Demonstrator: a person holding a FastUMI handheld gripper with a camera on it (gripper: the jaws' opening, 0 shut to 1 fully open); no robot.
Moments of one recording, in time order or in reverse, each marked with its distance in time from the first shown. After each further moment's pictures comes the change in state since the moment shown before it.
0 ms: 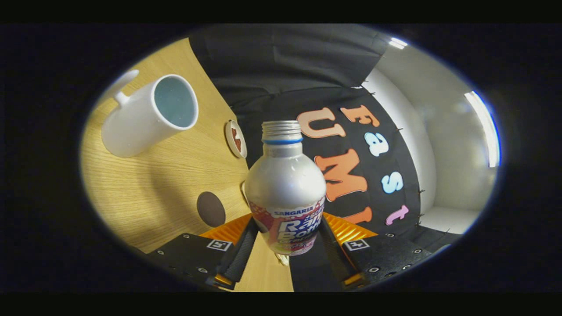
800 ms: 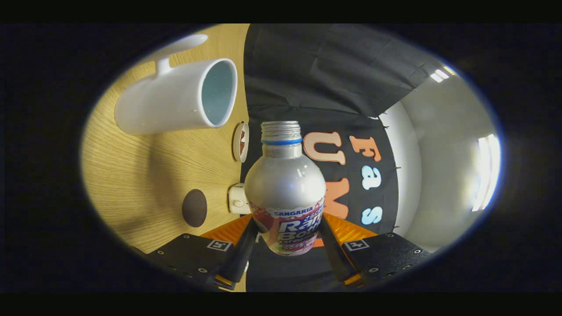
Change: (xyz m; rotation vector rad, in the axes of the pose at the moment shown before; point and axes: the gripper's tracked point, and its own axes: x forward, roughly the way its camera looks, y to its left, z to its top) arm 0.008 -0.013 0.031 -0.271 -0.121 -0.056
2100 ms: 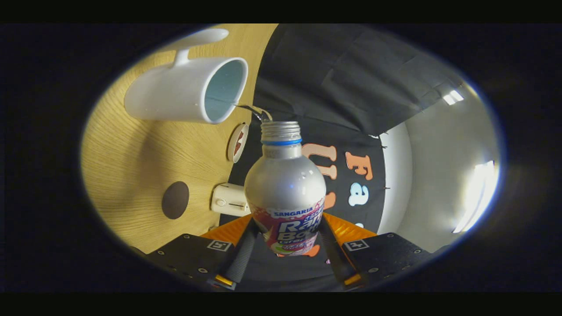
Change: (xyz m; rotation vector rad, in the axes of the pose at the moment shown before) arm 0.012 -0.018 0.006 -0.163 -0.081 -0.043
